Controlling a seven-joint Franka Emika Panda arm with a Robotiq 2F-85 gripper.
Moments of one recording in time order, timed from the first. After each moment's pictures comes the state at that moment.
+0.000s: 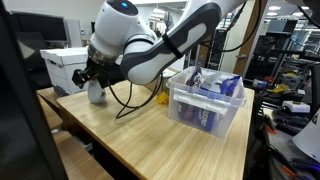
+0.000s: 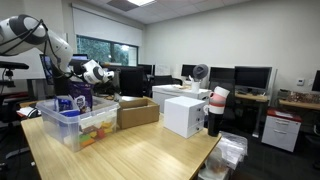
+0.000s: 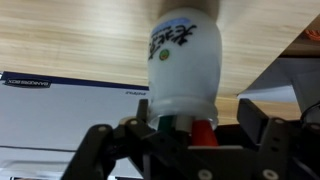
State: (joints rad) arm 0.74 0.92 -0.45 -1.39 -0.27 2.85 0.80
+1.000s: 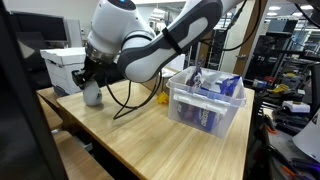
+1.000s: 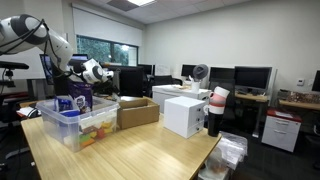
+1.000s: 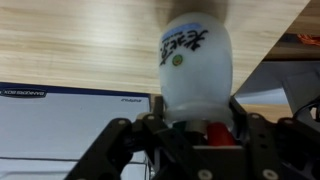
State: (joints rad) arm 0.71 0.90 -0.39 -1.39 -0.27 2.81 0.80
